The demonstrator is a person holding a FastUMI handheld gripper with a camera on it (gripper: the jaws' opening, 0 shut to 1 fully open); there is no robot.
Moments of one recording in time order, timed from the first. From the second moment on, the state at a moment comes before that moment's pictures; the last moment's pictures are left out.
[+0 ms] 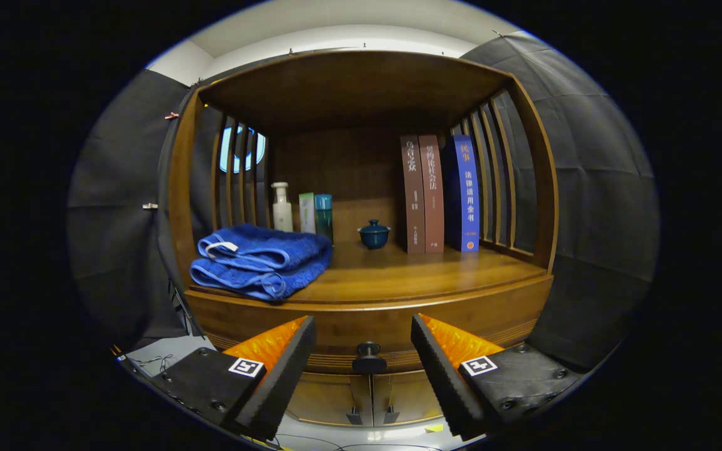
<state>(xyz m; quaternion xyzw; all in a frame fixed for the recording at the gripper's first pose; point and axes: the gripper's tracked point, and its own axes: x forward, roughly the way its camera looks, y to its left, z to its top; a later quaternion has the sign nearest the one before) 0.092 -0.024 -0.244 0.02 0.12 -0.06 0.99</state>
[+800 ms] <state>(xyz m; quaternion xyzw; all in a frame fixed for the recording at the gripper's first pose) 0.112 -0.031 -0.332 0.03 0.24 -0.06 0.97</state>
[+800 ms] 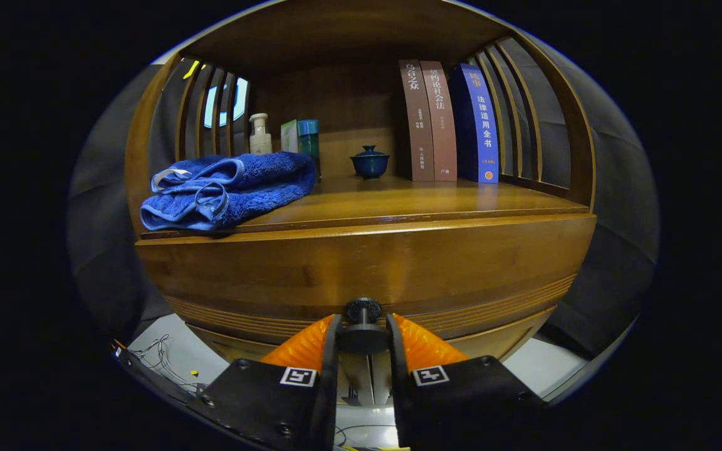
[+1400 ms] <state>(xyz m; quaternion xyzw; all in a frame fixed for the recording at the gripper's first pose) 0.090 -0.029 -0.330 0.01 0.25 -0.05 0.97</state>
